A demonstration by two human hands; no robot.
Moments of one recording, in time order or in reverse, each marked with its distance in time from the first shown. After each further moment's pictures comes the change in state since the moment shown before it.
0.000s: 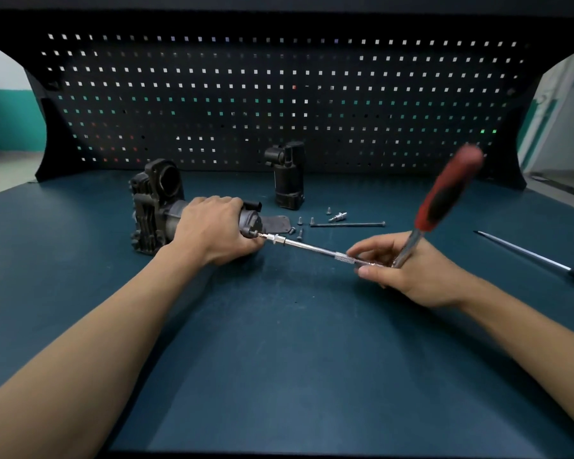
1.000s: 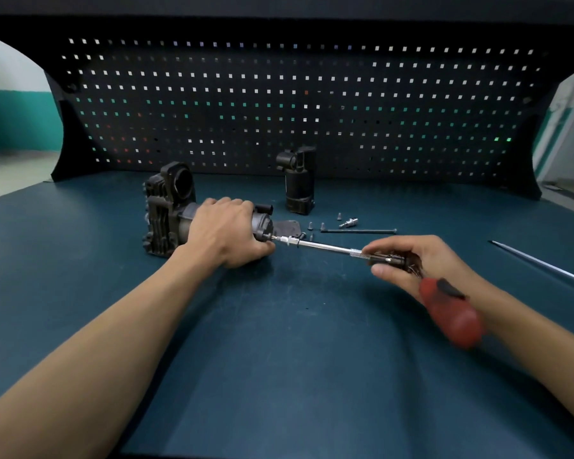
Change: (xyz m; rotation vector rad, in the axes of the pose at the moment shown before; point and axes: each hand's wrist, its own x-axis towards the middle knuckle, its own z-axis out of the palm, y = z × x) left_hand 0.003 0.000 0.003 0.033 -0.030 -0.024; right_hand 0.006 0.009 0.000 -0.042 0.082 -0.173
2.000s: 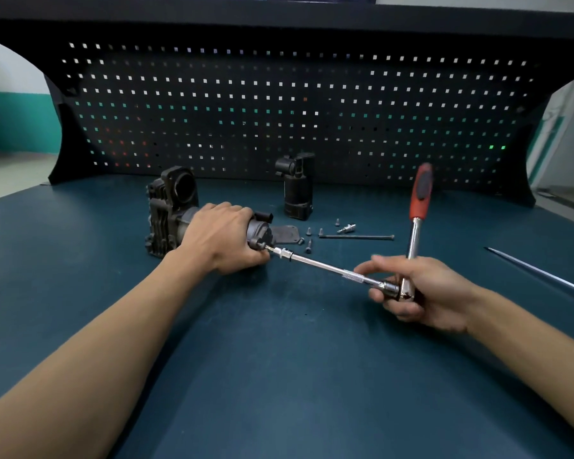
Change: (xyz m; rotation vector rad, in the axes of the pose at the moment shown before) left_hand -0.003 -0.009 -0.003 -0.079 -0.004 0.081; right_hand 0.001 -0.025 0.005 0.717 -0.189 0.690
